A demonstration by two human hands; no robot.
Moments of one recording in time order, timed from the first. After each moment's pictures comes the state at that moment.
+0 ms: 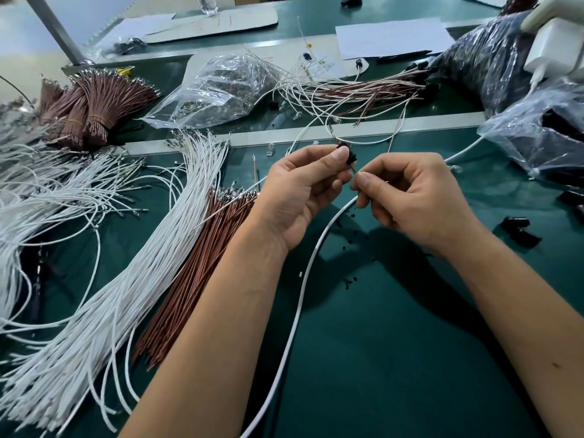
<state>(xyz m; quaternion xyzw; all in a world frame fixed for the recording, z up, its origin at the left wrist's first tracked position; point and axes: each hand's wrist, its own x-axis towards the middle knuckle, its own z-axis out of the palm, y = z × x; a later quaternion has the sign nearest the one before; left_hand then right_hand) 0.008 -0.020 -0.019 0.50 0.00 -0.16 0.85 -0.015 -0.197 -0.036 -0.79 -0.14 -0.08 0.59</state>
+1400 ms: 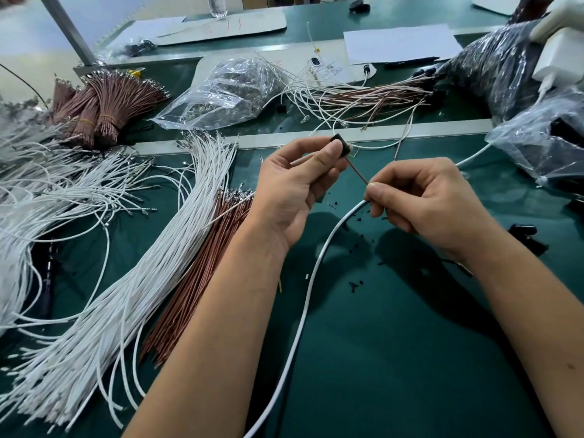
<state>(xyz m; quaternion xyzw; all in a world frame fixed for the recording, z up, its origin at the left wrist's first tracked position) 0.012 -0.012 -0.018 0.49 -0.01 -0.08 0.87 -0.015 -0.207 -0.033 -0.79 -0.16 -0.03 0.60</state>
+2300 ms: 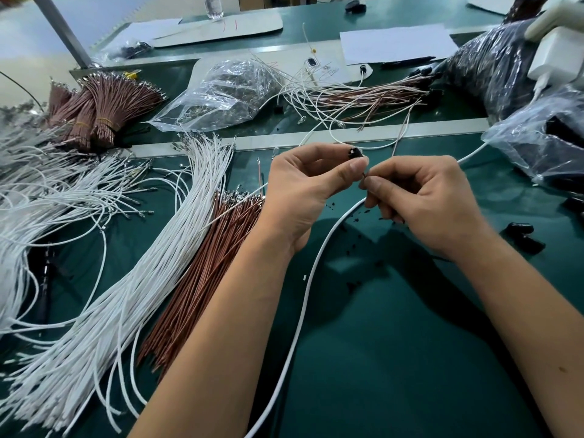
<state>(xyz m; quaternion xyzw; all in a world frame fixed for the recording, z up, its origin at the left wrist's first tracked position) 0.007 -0.025 -0.021 0.59 -0.07 -0.03 0.81 -0.014 -0.202 -0.034 -0.80 -0.15 -0.11 0.57</state>
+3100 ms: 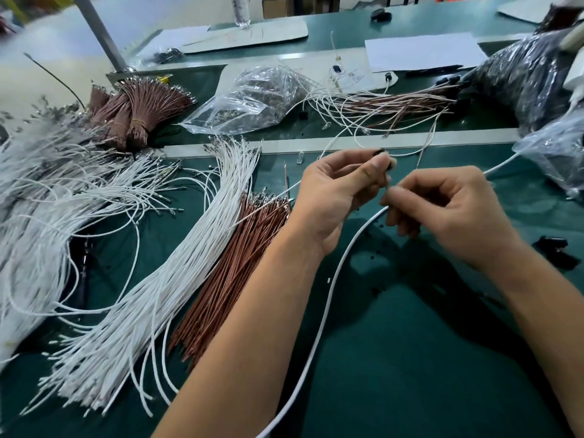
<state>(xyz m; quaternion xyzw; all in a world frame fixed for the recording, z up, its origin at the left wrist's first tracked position) 0.006 -0.026 -0.017 0.53 -0.05 -0.10 0.84 -0.018 -0.197 -0.029 -0.80 -0.17 -0.08 0.57</state>
